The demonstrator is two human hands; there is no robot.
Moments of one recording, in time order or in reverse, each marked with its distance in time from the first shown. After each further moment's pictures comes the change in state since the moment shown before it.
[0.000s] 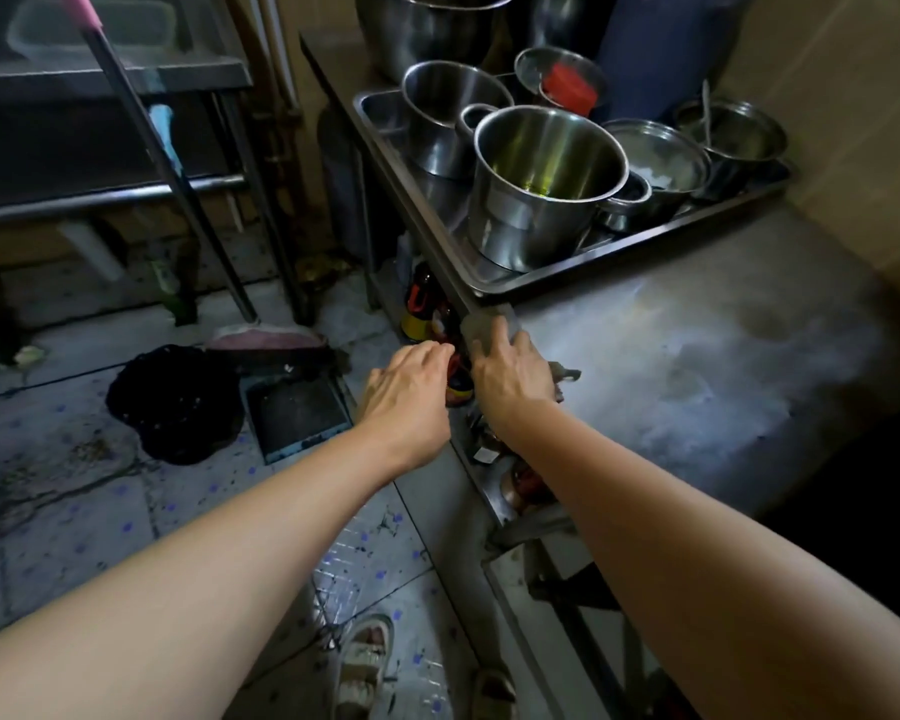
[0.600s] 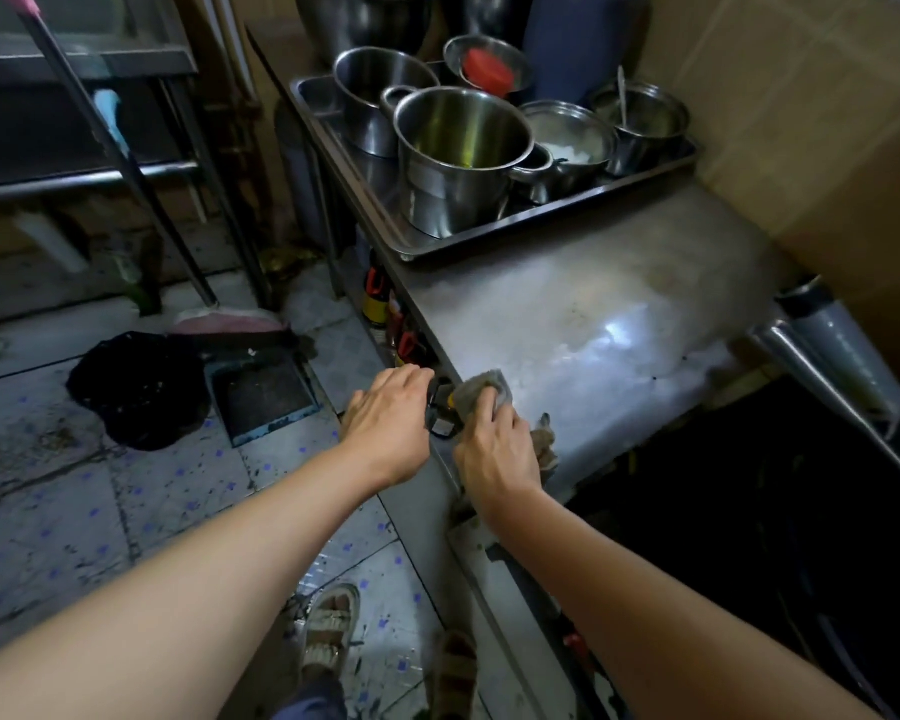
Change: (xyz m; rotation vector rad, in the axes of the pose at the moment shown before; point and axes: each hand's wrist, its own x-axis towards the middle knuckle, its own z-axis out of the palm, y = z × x) left_hand -0.060 0.064 0.045 0.036 -0.067 0.008; right_hand -0.138 0.034 0.049 0.083 -0.117 0.118
